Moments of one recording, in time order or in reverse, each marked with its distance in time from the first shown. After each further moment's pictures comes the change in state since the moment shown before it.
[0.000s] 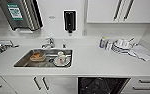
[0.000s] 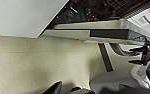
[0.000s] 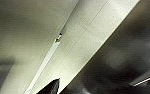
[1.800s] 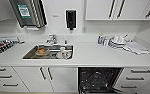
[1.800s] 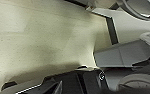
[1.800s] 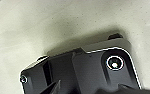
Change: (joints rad) left arm 0.184 0.158 -0.227 0.068 -0.011 0.004; right arm -0.225 0.245 -0.306 -0.147 -0.100 -0.399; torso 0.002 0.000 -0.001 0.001
